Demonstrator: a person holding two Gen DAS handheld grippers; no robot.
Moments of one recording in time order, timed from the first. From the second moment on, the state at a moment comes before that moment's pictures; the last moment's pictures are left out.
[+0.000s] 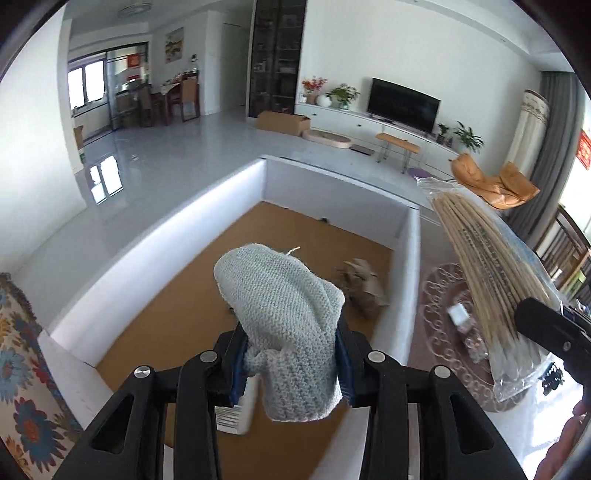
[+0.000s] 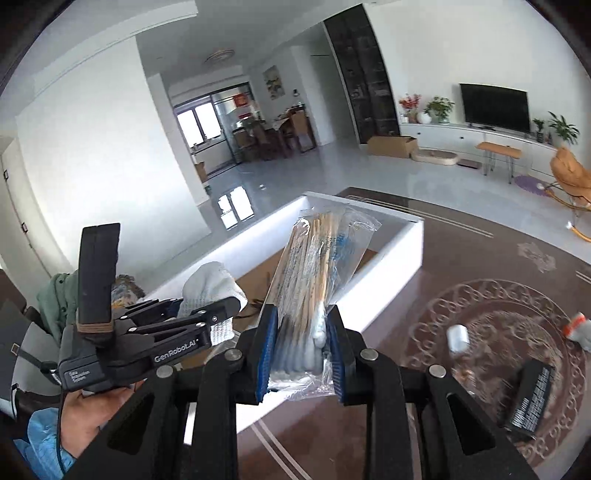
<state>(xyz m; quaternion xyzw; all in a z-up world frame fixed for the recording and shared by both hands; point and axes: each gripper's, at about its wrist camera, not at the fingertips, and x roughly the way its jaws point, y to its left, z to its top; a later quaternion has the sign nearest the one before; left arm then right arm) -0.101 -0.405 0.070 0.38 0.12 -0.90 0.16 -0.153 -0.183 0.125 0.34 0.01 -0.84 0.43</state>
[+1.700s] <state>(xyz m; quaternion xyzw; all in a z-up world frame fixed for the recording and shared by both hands) -0.123 -0.021 -0.074 0.49 -0.05 -0.87 -0.06 -0.100 0.215 -0.032 0.42 -0.06 -0.91 0.02</state>
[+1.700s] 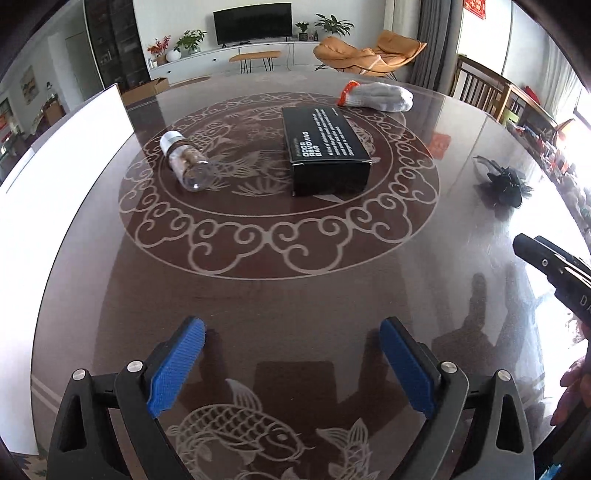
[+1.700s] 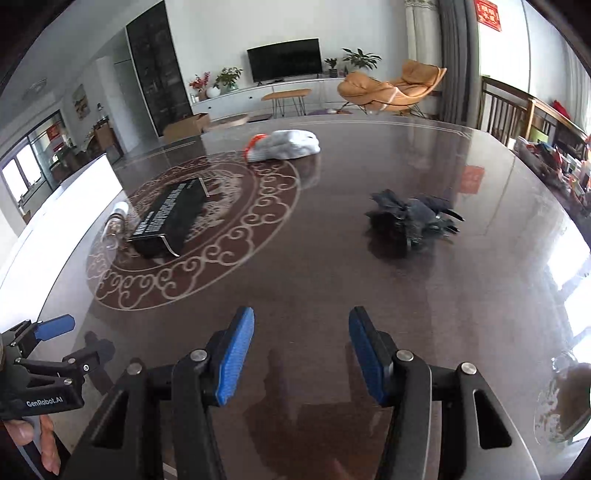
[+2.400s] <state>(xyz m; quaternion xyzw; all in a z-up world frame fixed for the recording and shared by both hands) -0.144 -0.025 -0.080 0.47 -0.02 -0.88 -0.05 -0.105 0.211 -0.049 0.42 -0.07 -0.90 0.02</state>
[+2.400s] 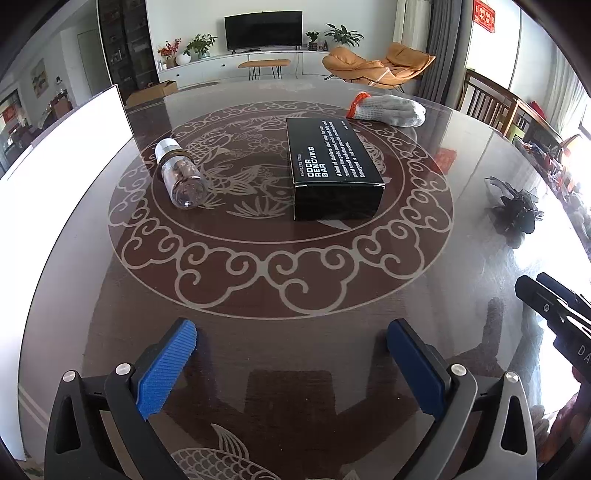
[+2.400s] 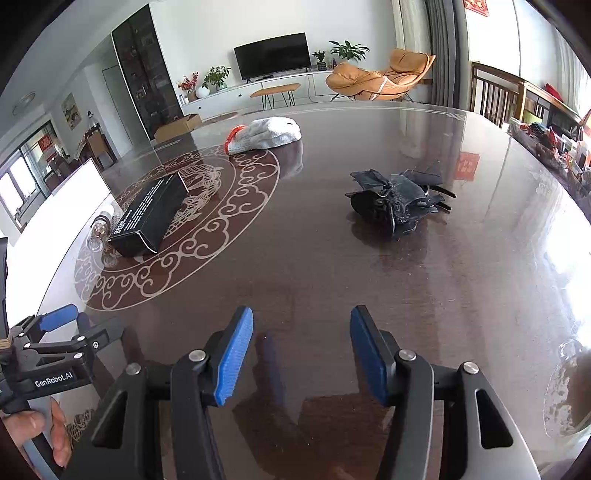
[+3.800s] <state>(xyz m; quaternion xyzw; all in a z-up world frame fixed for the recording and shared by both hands) -0.148 -0.025 -0.077 0.49 -0.02 -0.87 -0.05 -0.165 0.276 -0.048 0.43 -0.06 -0.90 -0.06</state>
